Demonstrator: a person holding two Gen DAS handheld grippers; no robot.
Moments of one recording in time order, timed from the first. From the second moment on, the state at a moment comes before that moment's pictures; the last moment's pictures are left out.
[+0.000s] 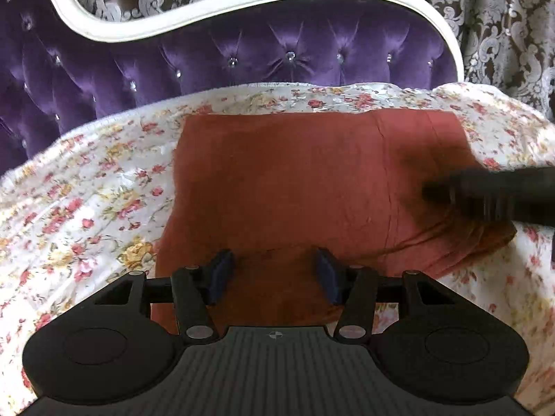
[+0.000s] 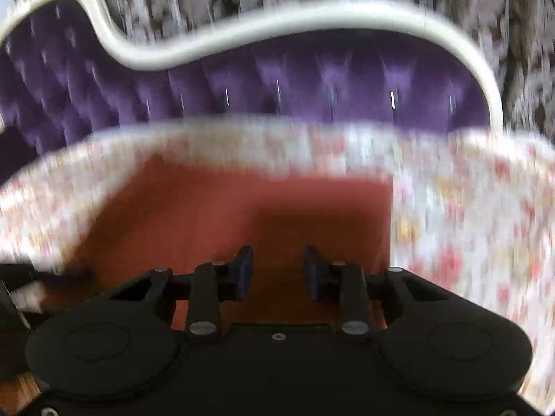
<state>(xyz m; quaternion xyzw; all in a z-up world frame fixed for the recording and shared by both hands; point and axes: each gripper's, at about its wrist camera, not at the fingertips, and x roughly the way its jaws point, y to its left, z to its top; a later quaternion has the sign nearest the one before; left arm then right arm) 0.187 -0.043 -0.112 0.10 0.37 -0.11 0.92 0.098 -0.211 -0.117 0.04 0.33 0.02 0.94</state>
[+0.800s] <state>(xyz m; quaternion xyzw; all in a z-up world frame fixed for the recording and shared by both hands) 0.101 -0.016 -0.064 0.05 0.41 -0.03 0.91 -0.008 -0.176 -0.063 0.05 0.33 -0.02 0.94</state>
